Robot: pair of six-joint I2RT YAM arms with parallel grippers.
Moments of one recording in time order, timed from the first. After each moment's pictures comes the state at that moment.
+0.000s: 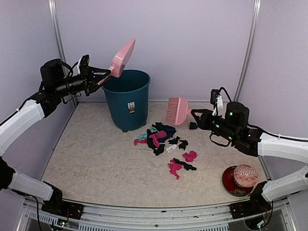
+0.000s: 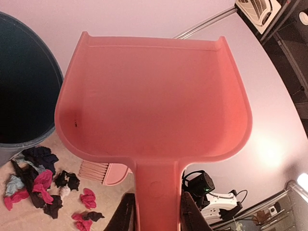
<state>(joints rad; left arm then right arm) -0.31 1.28 1.22 0.09 0.74 -1.01 0.72 1.17 0.71 0.34 0.11 0.56</state>
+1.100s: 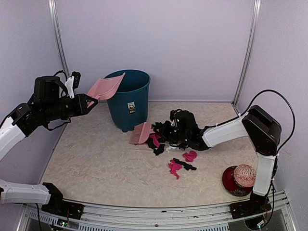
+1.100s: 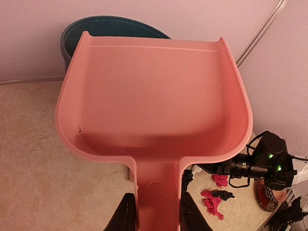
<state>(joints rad) -0.55 0.99 1.13 -0.52 -0.01 -0.40 0.80 1.95 1.09 0.52 -0.06 1.07</state>
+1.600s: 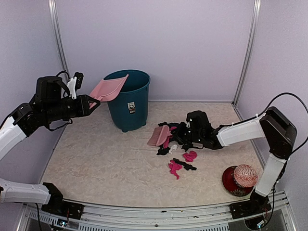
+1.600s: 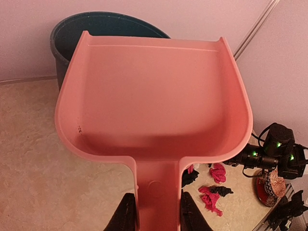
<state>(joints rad) -0.57 1.00 1.13 -0.52 -0.01 -0.40 0.72 1.79 0.94 0.35 0.03 1.06</state>
